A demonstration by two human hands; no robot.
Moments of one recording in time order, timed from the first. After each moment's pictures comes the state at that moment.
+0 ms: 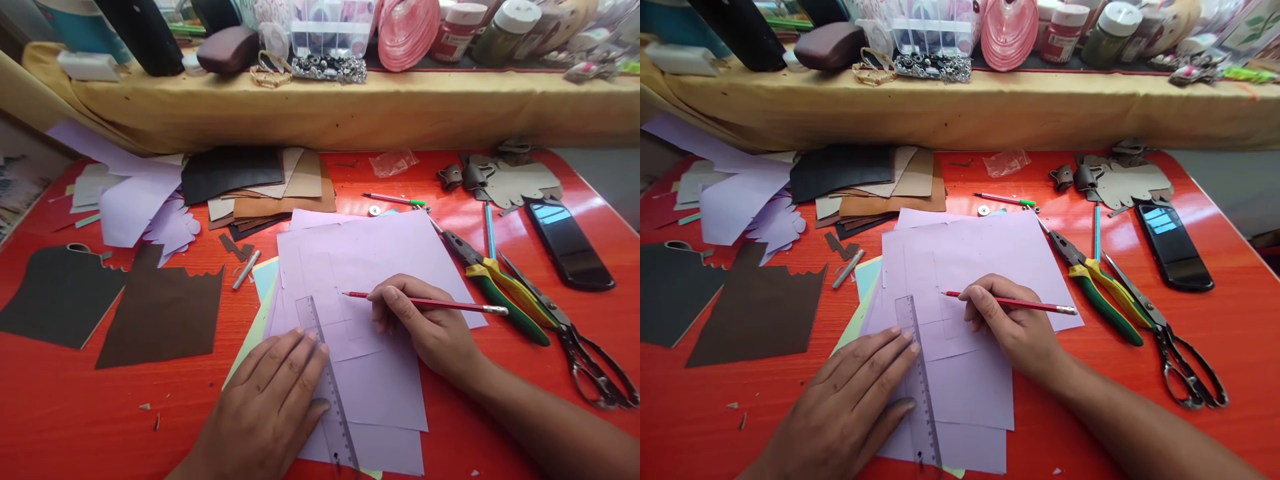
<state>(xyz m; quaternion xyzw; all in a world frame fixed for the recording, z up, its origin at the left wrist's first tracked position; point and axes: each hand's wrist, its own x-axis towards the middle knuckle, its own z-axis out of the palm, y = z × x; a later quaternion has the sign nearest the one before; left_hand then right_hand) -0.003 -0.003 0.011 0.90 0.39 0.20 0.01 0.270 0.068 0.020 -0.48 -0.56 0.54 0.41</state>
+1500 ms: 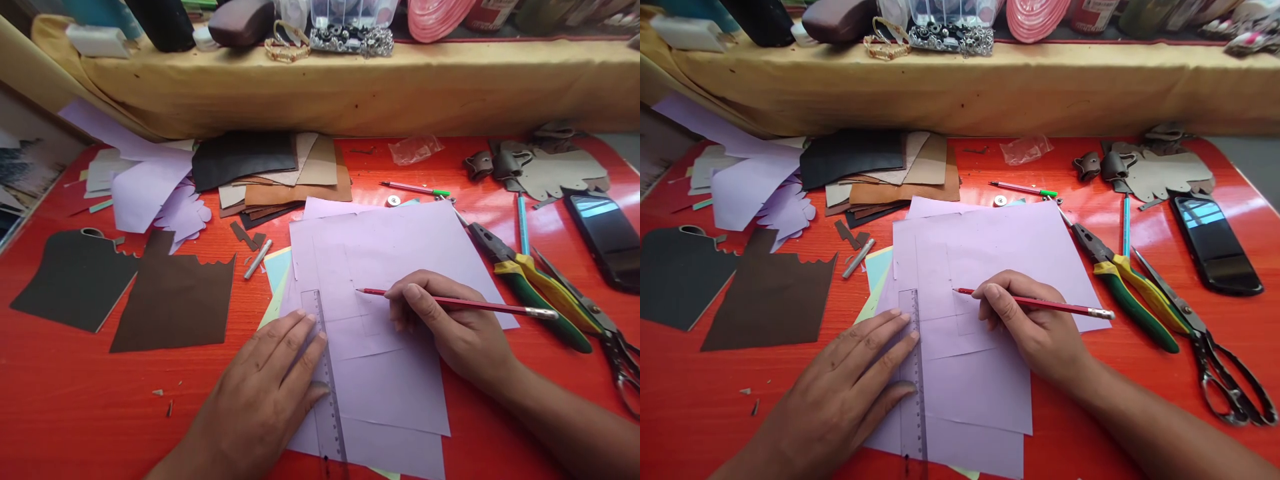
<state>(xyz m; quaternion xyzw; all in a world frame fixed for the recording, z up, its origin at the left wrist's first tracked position) -0.017 -0.001 0.006 0.89 0.42 0.16 0.01 0.269 0.068 0.022 -0.50 -0.59 0.51 0.38</state>
